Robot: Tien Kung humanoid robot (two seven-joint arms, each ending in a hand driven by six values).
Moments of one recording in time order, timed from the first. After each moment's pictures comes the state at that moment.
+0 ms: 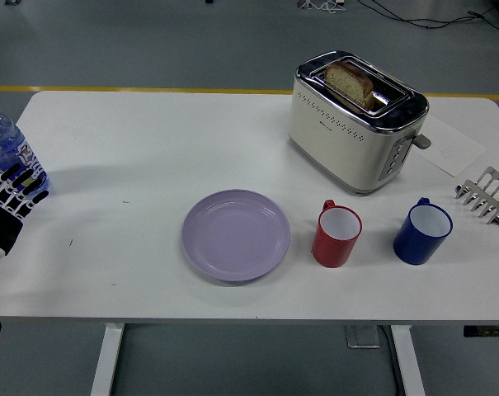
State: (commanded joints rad) left arm -0.10 0.25 -1.66 -1.14 0.52 -0.17 0.01; right arm 0.23 -0.02 1.47 0.18 -1.65 -0.01 -0.30
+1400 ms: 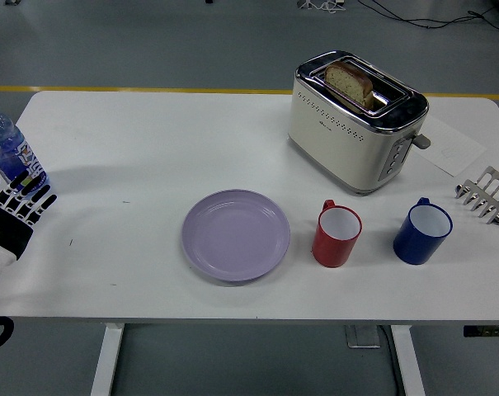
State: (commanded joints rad) left arm -0.11 0.22 -1.64 -1.12 0.49 -0.12 0.01; right arm 0.23 -0.03 1.46 0.18 -1.64 -0.01 -0.30
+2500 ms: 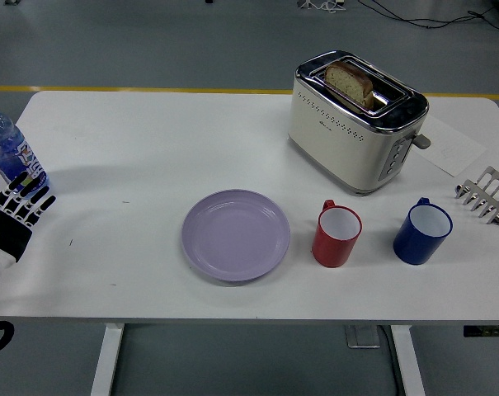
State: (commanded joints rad) left arm -0.09 0.19 -1.67 -1.12 0.53 -0.14 0.01; right arm 0.20 -0.04 1.50 0.18 -1.72 0.00 -0.30
